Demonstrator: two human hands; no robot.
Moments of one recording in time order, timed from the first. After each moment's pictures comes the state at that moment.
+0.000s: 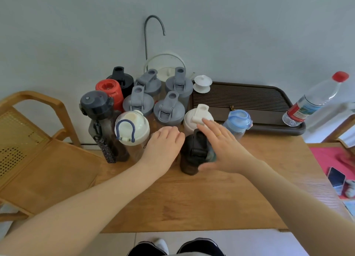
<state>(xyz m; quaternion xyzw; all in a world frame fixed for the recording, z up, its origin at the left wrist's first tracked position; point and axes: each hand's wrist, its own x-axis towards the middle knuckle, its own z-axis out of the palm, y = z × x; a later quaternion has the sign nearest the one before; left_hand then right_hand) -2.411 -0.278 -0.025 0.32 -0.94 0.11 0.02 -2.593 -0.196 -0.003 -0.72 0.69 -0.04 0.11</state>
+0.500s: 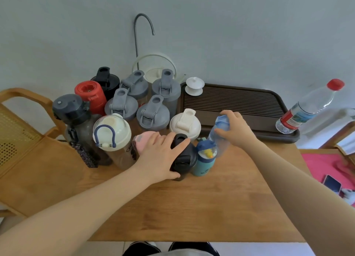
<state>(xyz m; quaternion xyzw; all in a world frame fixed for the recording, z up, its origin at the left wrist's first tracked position) -2.454 -0.273 -0.021 0.30 -0.95 -0.02 -0.03 -2.698 -0.245 -0.014 -0.51 0.83 -0.16 0.18</state>
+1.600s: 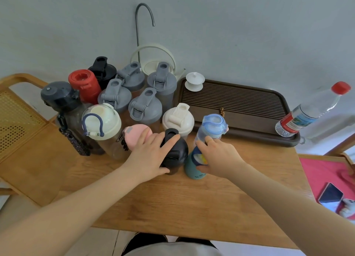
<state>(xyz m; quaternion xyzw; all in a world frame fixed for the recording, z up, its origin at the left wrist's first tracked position) -2.463 -0.254 -0.030 0.35 -0.94 -0.02 -0.01 -2.663 -0.196 -0.017 -0.74 0.66 0.14 0.05</state>
